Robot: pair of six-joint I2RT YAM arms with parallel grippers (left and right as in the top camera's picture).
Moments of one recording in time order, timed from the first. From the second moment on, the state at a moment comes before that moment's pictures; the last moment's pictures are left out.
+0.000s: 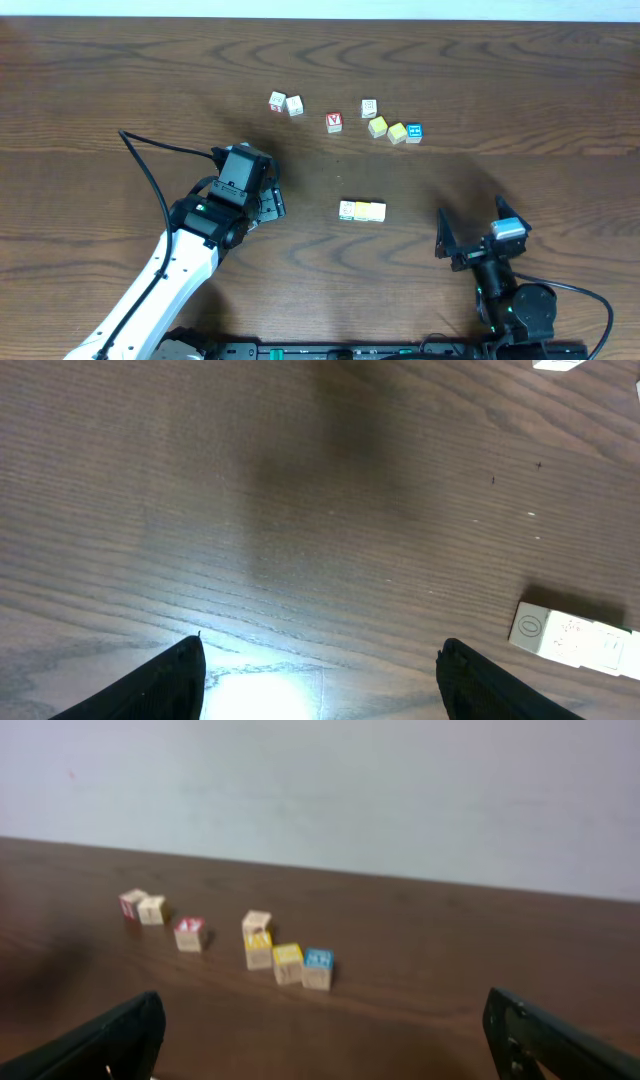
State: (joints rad) left arm -0.42 1.24 0.85 -0.71 -0.11 -0.62; right arm 0.10 0.01 0.01 -0.03 -0.12 0.01
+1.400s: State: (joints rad) left arm -0.42 1.24 0.85 -0.71 -0.11 -0.62; right arm 0.07 0.01 0.01 -0.06 -0.11 0.01
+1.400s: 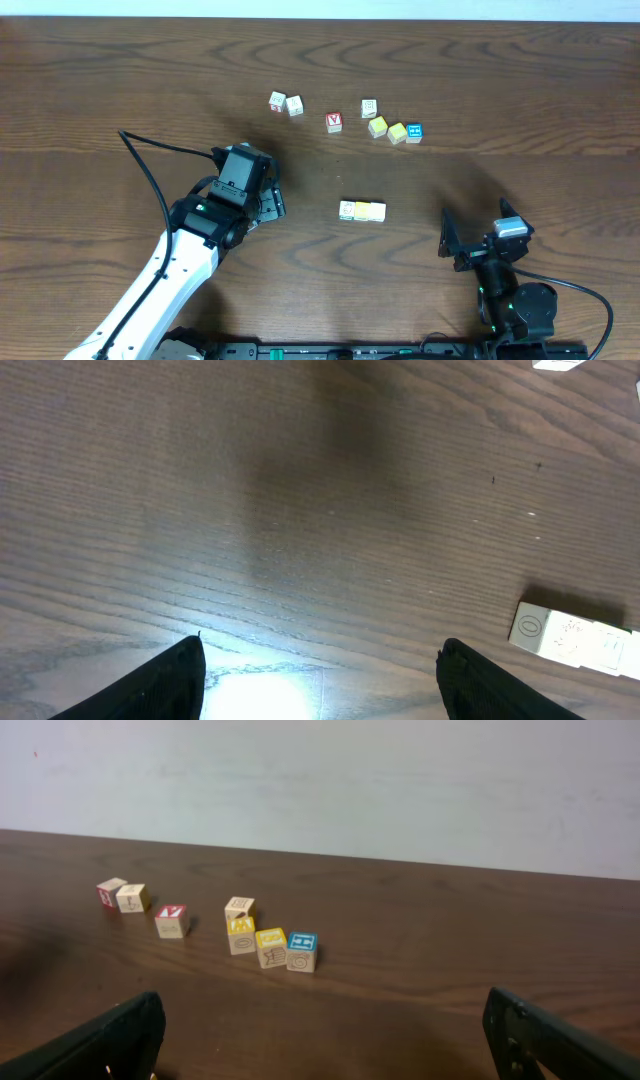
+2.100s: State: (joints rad) left arm -0.42 1.22 0.85 -0.76 -0.11 -0.57; right arm 0.07 0.01 0.01 -0.06 -0.11 0.01
